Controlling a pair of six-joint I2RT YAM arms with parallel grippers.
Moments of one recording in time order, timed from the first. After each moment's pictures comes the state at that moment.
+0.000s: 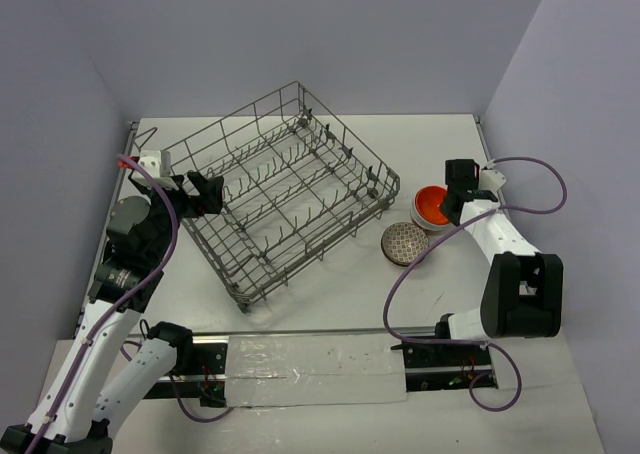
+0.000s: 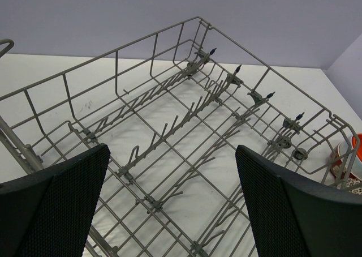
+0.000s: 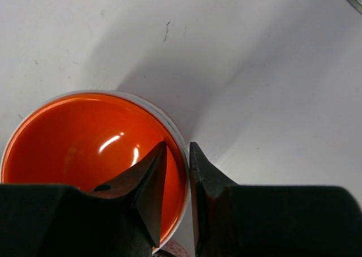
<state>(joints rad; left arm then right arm) -0.31 0.68 0.82 -0.19 -0.09 -0.24 -0.05 1.39 0.88 -0.47 0.46 0.72</state>
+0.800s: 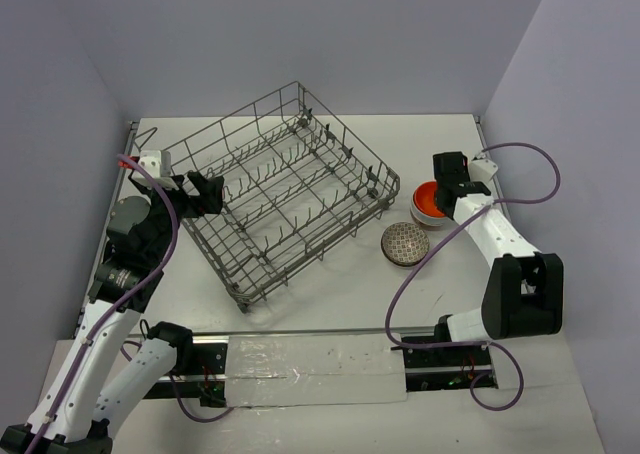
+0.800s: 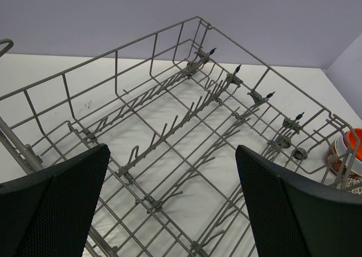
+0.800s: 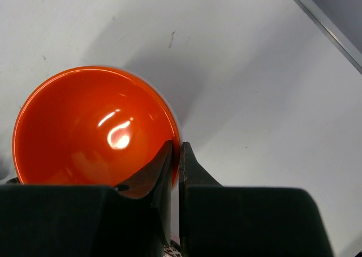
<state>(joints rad) -0.31 0.68 0.82 -0.19 -0.08 -0.24 0.05 1.39 0.95 -0.56 0.59 0.68</state>
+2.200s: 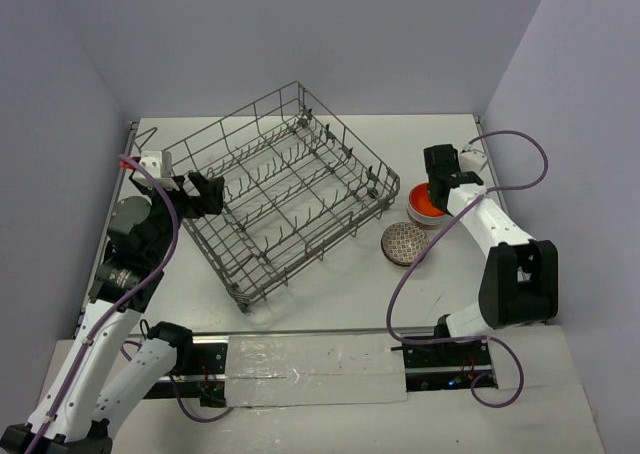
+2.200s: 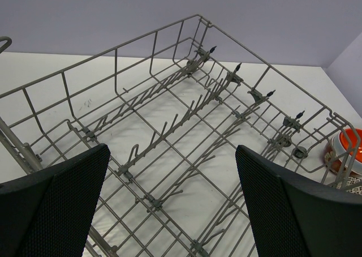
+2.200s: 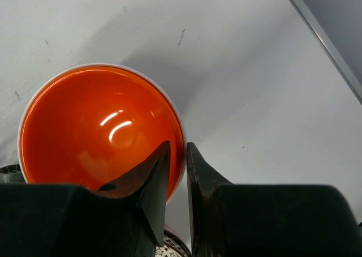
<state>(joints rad) -0.31 0.68 0.82 -0.19 -0.08 -0.24 0.10 1.46 1.04 -0.63 0.61 0.62</state>
